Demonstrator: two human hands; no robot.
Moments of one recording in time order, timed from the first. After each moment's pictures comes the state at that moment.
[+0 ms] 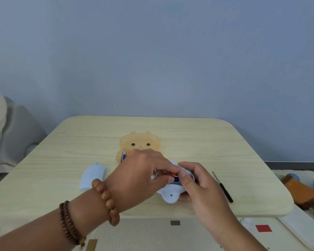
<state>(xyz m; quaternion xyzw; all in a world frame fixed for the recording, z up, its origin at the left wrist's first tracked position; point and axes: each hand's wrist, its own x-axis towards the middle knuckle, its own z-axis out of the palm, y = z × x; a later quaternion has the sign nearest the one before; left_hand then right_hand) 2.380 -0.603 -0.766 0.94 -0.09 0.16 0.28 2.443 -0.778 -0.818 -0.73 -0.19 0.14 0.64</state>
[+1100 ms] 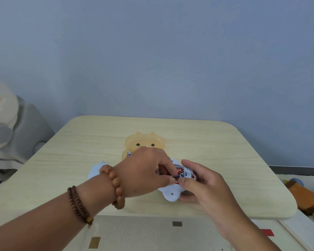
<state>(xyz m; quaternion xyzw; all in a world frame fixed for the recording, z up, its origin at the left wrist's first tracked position) 2.387 -0.592 -0.756 0.95 -0.05 0.05 0.29 2.450 -0.778 -0.803 -0.71 -0.13 0.23 0.65</state>
